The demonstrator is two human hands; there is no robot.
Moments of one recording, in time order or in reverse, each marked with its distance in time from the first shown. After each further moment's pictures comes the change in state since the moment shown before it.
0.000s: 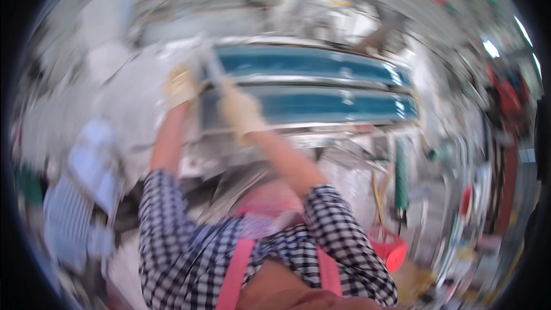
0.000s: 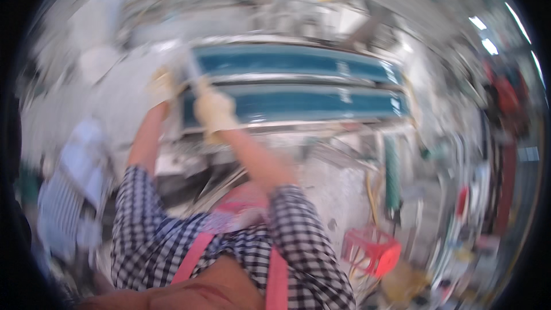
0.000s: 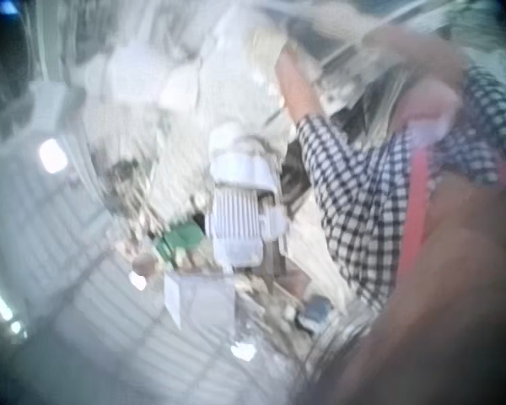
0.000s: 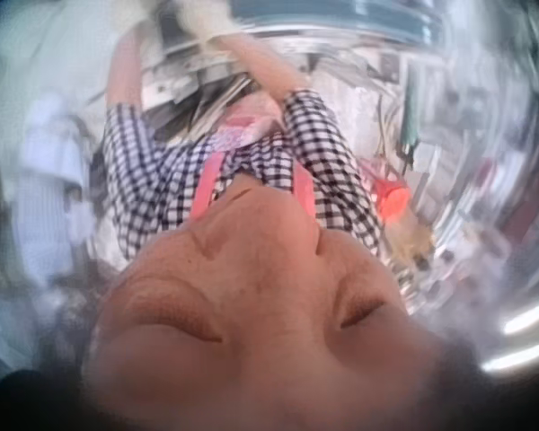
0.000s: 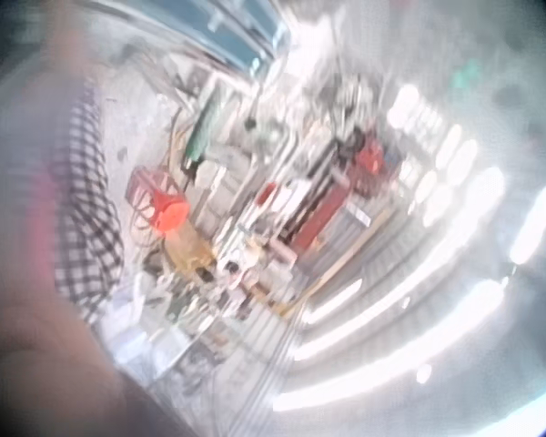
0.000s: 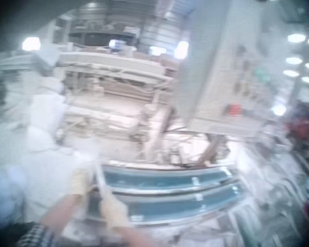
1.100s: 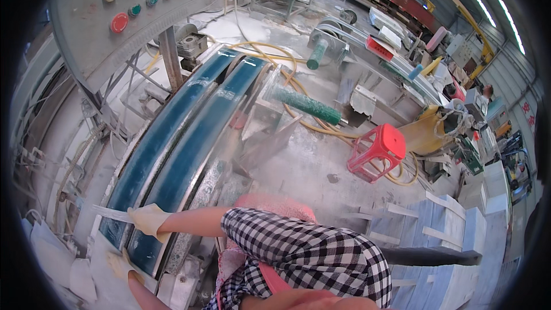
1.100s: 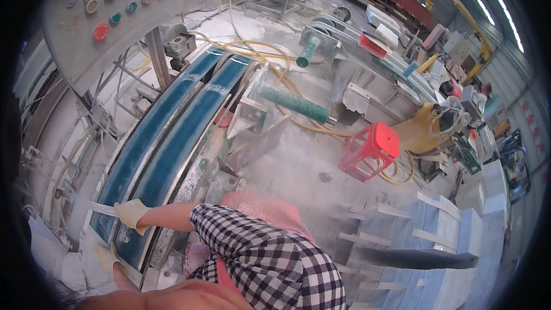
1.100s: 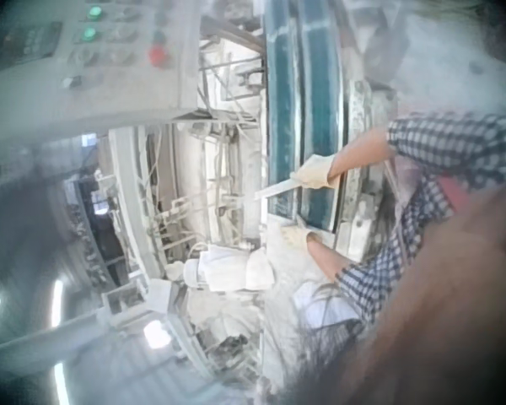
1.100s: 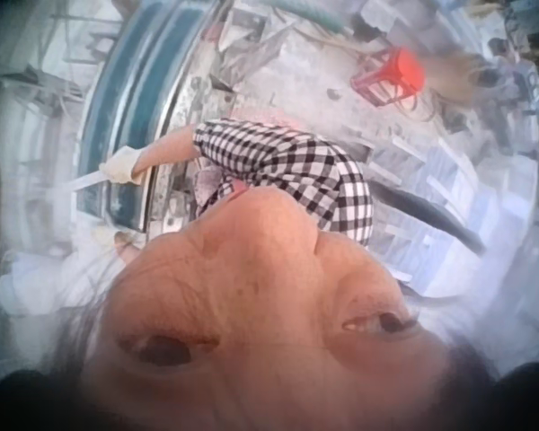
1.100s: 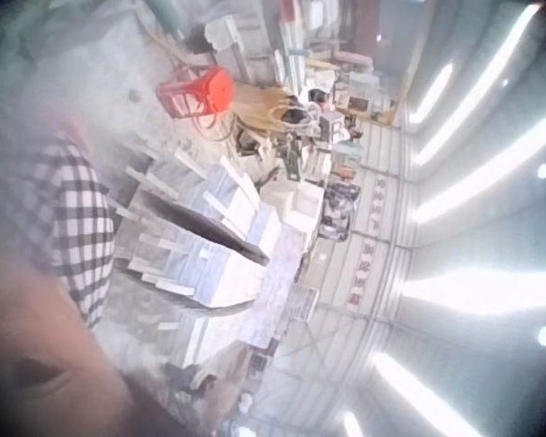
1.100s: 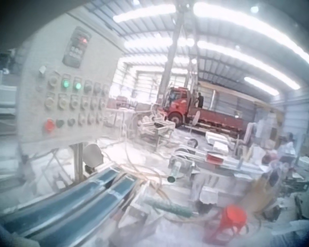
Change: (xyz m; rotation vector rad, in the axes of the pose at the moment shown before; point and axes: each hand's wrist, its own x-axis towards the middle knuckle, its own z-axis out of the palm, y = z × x) left_hand 0.032 -0.079 0.052 0.257 -0.163 -0.189; right_hand 0.040 0.017 0.006 0.234 -0.034 -0.045
